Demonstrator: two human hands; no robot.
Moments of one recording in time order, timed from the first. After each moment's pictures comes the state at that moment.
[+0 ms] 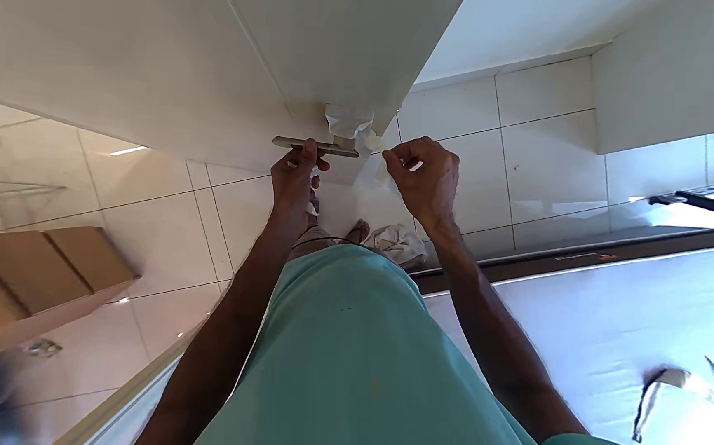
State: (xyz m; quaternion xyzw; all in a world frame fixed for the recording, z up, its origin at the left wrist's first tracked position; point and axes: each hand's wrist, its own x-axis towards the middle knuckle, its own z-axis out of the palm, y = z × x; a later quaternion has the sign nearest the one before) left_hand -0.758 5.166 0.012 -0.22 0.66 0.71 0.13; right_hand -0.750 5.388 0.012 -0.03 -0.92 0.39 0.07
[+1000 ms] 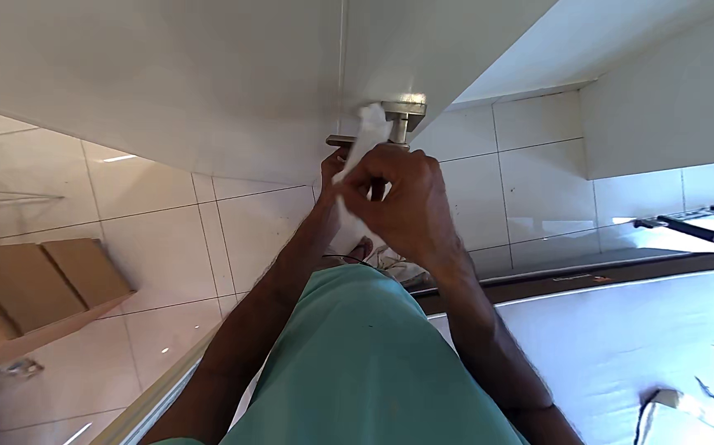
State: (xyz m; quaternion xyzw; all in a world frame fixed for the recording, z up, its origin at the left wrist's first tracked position) left_hand -0.829 5.175 -0.011 -0.18 0.63 0.74 0.15; right_hand -0.768 5.282 0.130 0.16 -0.88 0.45 -0.01
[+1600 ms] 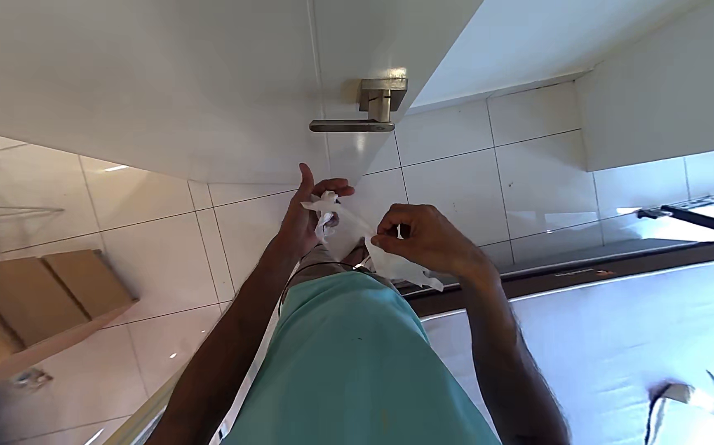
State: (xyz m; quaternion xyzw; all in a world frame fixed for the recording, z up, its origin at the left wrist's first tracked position) left_hand -0.790 5.129 -0.017 -0.11 0.46 0.82 0.33; right_hand -0.751 5.374 0.062 0.10 -0.85 0.45 -0.26
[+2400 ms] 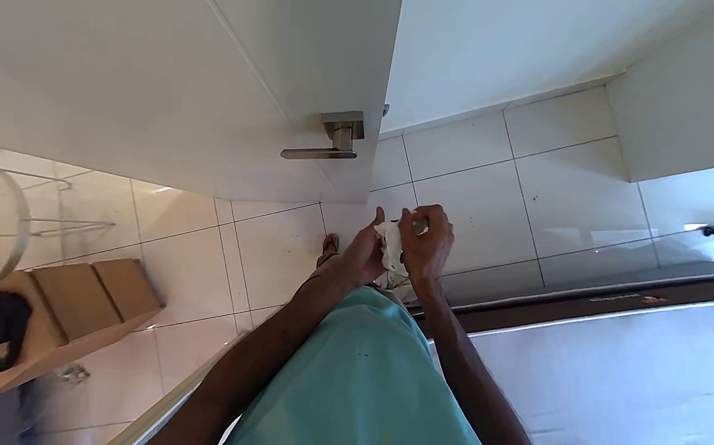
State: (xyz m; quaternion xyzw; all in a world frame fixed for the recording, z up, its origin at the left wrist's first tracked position) left_hand -0.743 5.274 -0.033 -0.15 0.34 0.81 0.46; right_hand -0.719 5.408 -0.045 -0.17 -0.89 0.41 0.14
